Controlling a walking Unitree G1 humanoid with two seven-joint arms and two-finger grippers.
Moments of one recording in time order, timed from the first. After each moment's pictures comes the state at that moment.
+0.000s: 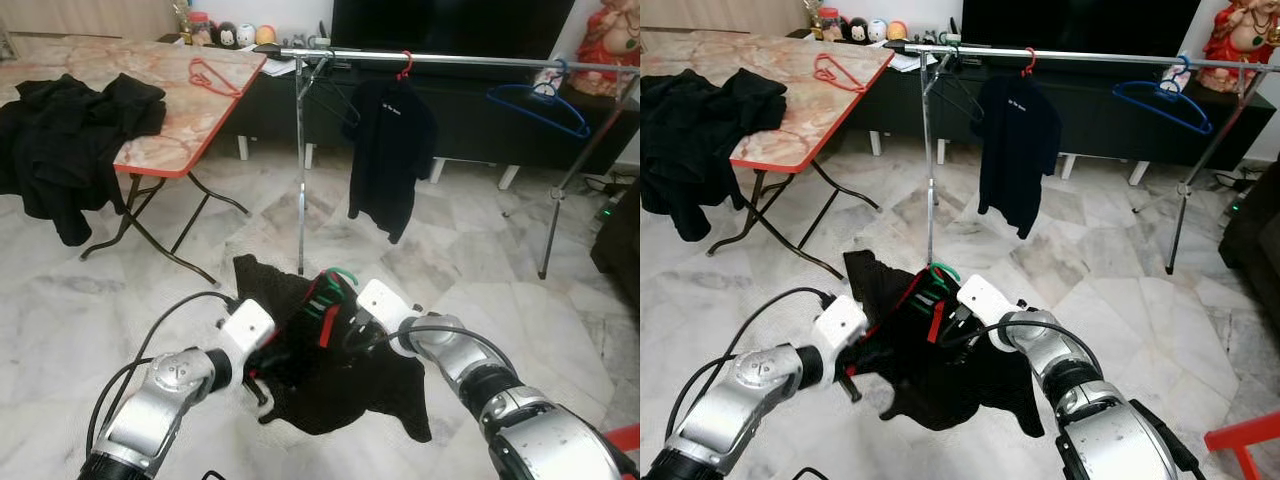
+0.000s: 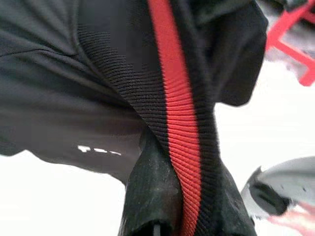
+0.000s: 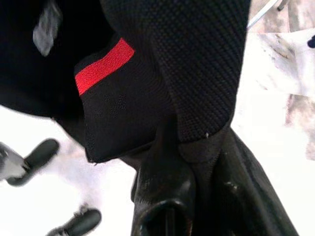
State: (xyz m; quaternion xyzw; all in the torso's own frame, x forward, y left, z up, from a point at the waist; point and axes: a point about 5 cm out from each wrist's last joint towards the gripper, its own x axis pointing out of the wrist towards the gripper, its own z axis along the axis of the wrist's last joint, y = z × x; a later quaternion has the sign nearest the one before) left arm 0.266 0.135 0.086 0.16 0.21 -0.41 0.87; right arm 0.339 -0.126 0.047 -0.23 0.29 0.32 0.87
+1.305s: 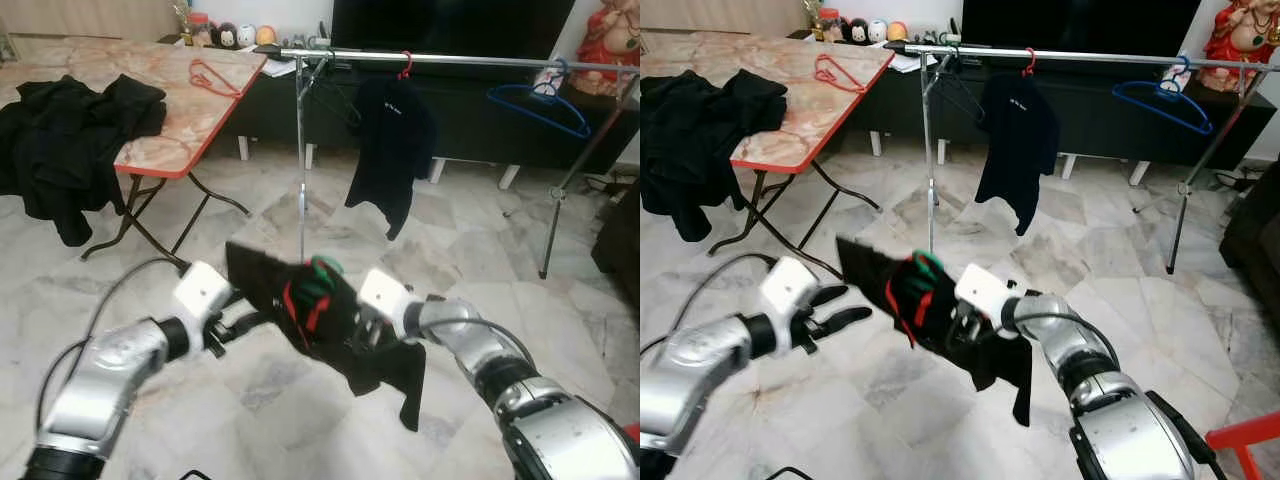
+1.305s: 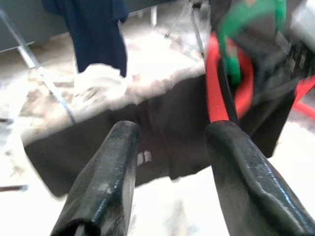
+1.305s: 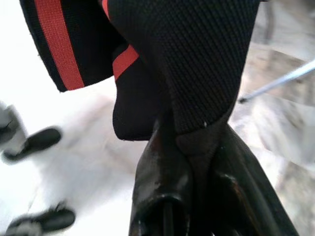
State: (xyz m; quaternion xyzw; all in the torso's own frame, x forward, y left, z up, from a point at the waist) left arm 0.277 0.184 0.150 0.10 0.09 -0.37 0.92; right arm 0.336 -0.134 0.064 -0.30 0.20 0.47 0.81
